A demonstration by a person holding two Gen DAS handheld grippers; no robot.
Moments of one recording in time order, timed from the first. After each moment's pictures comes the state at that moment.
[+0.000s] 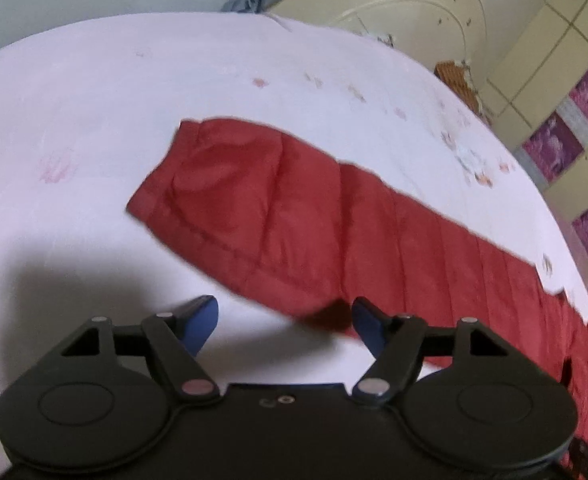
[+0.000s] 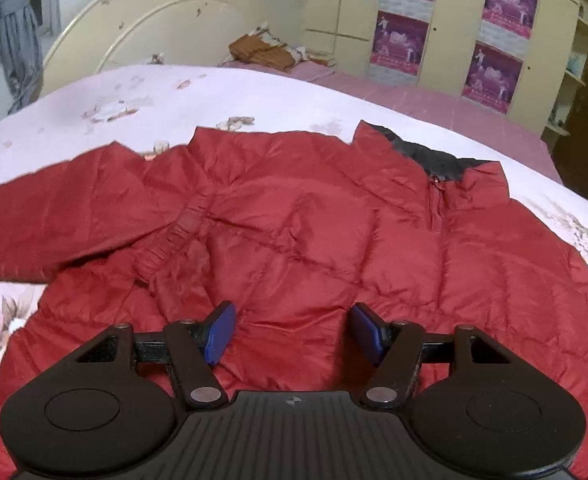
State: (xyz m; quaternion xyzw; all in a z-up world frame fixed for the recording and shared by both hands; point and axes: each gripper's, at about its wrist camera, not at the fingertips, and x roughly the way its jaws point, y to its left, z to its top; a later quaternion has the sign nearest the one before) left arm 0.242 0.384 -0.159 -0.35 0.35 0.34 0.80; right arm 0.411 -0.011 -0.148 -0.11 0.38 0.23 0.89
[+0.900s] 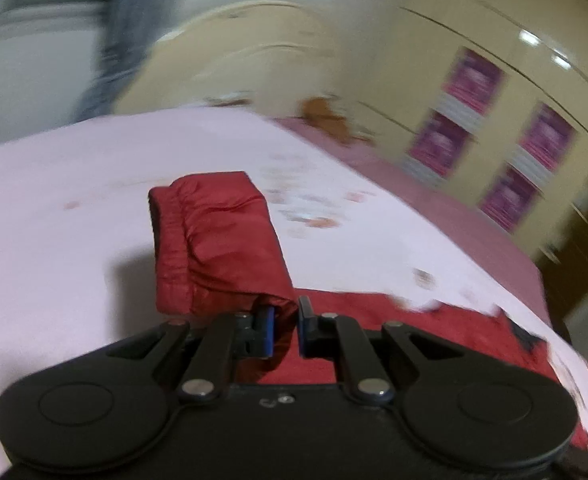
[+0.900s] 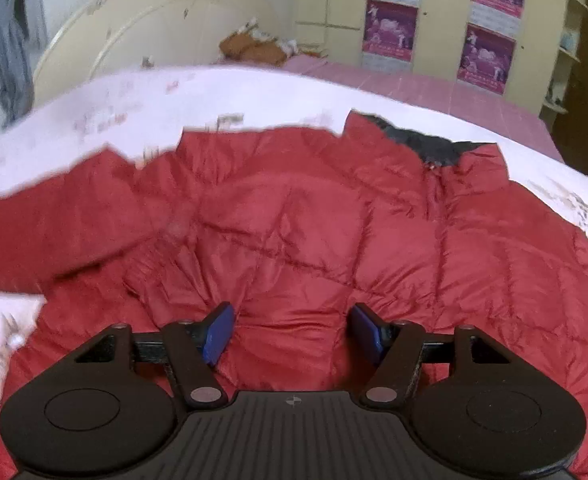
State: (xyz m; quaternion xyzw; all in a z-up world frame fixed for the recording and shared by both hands) left arm 0.323 0.310 -0.080 -0.24 0.27 0.20 0.91; right arm 0.418 -0.028 -0.140 -0.05 0.39 0.22 0.89
